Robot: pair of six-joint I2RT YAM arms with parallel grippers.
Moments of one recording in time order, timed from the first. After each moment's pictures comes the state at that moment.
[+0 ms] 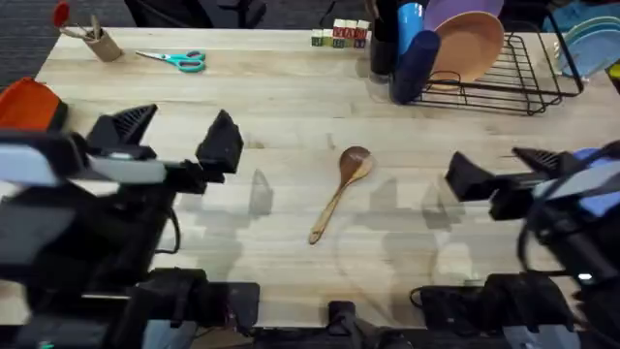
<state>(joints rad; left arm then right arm) -0.01 0.12 0.31 -0.28 0.04 0.00 -0.01 0.14 0.34 -0.57 -0.04 -0.01</state>
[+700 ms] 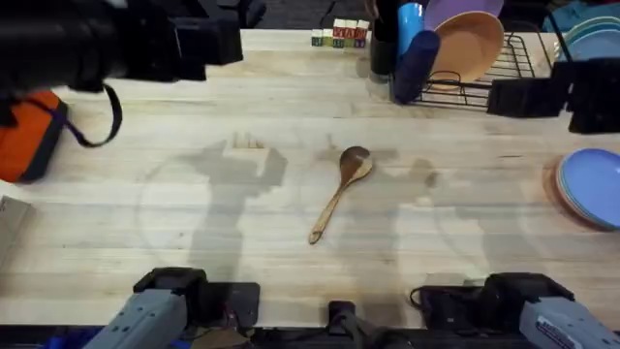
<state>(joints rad) -0.01 0.97 1.21 -0.85 0.17 0.00 -0.01 0.91 1.20 -1.08 -0.06 -0.01</state>
